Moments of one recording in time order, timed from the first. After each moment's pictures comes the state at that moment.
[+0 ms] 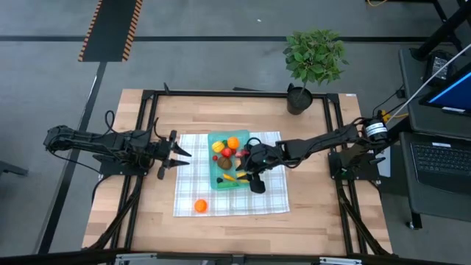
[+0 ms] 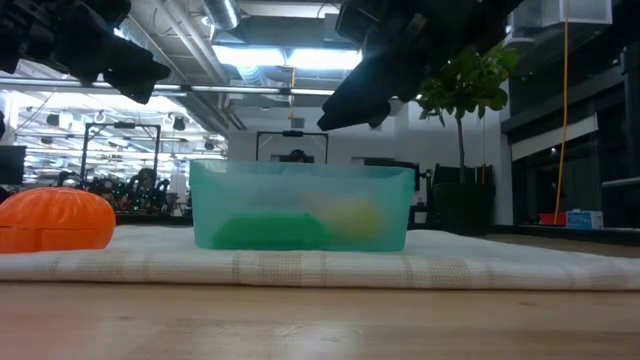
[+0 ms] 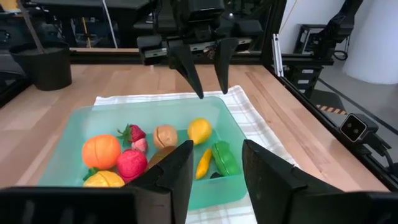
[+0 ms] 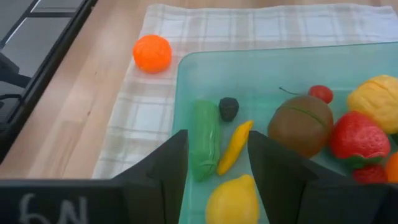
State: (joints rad) left arm -0.06 0.39 0.23 -0.05 0.06 -0.04; right arm 0.12 1.69 1.04 -0.01 -0.10 0.07
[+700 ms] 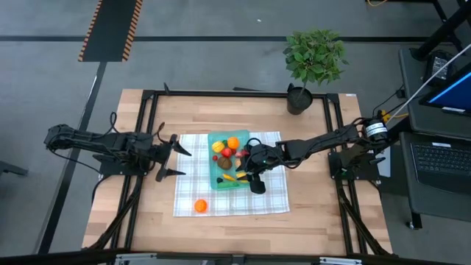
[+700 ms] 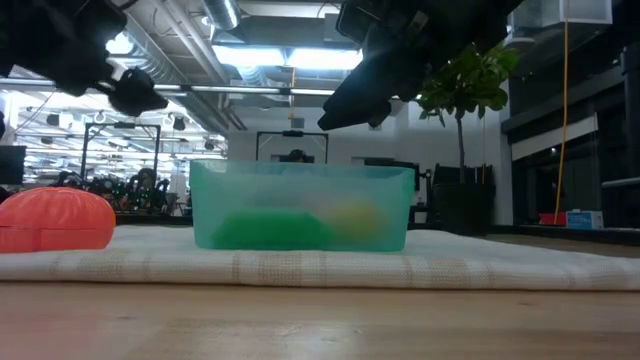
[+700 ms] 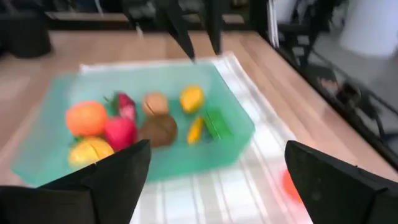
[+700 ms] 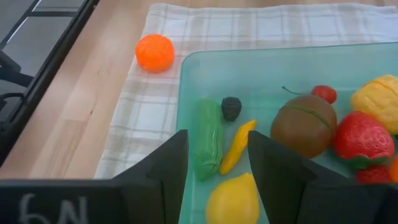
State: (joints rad) left arm -0.08 0.39 0.23 -0.16 0.09 -0.04; right arm 0.13 1.69 1.04 -0.01 -0.10 0.07
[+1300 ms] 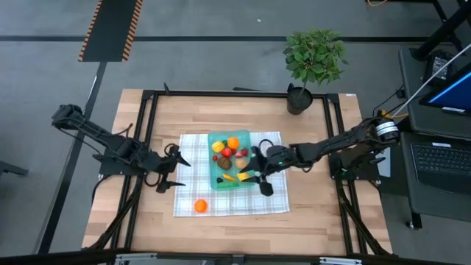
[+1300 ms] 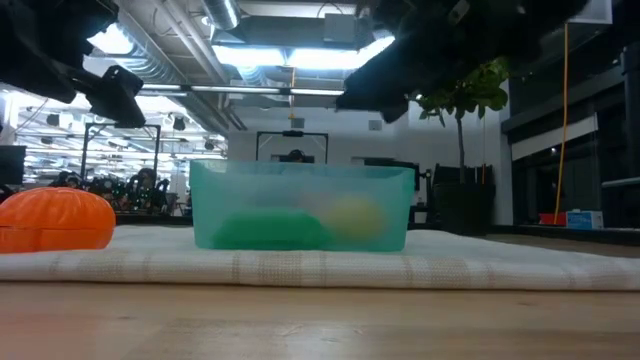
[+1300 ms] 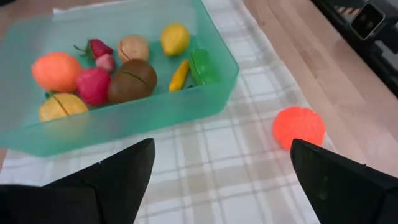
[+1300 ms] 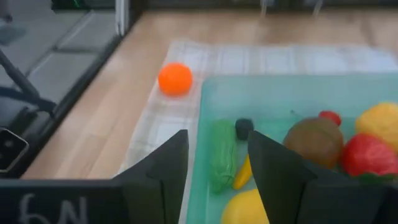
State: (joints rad) left arm -0.42 0.65 0.35 -0.30 -0.21 -0.16; right arm 0.16 1.59 0.84 0.28 -0.11 0.07
